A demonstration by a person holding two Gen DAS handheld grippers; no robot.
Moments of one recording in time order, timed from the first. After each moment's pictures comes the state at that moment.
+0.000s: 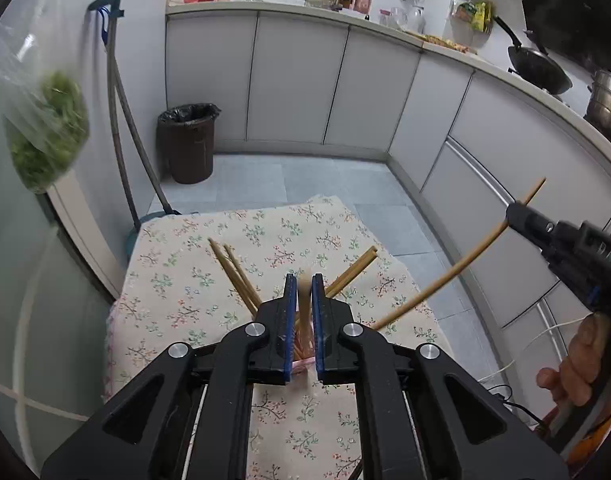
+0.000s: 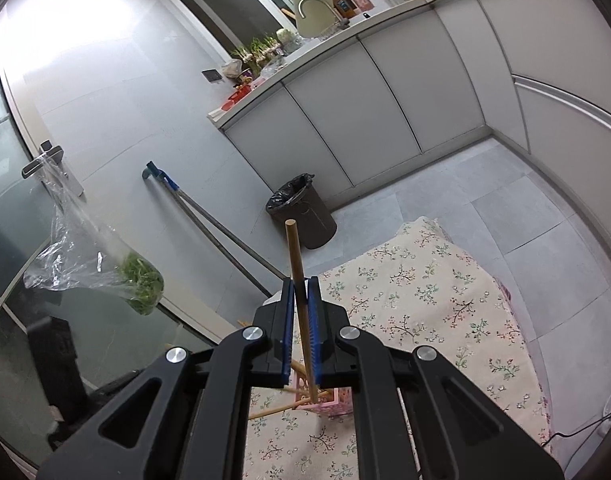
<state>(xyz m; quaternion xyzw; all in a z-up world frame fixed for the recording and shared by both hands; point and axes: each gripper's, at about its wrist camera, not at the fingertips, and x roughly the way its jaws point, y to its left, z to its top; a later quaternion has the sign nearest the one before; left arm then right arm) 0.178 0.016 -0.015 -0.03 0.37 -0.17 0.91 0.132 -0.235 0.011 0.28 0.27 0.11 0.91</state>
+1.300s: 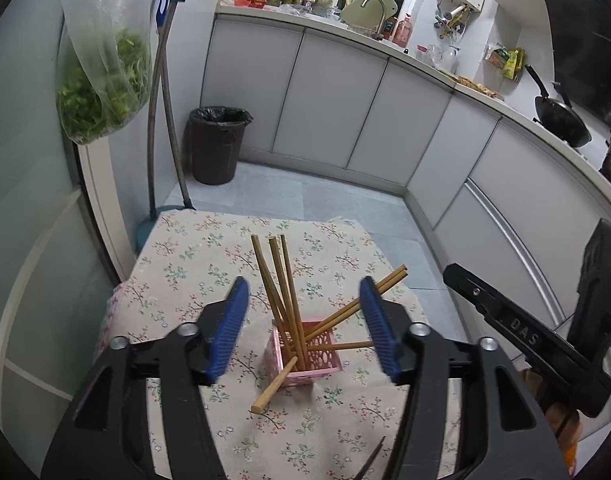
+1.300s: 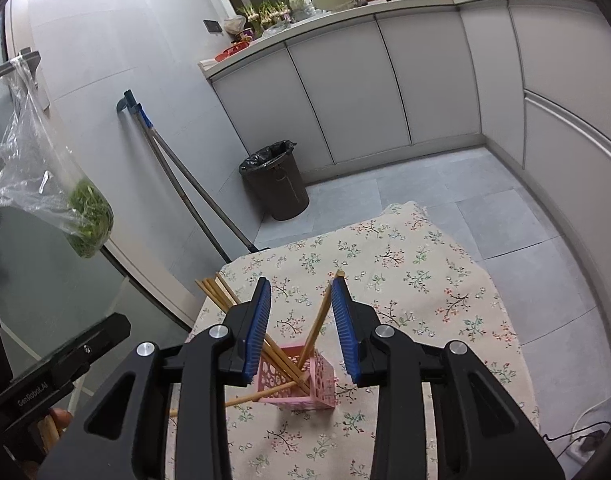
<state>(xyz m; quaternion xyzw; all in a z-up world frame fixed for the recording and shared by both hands) 0.164 0.058 -0.020 -0.10 0.33 -0.12 0.93 0.159 -0.161 -0.034 0.16 0.31 0.07 0.93</state>
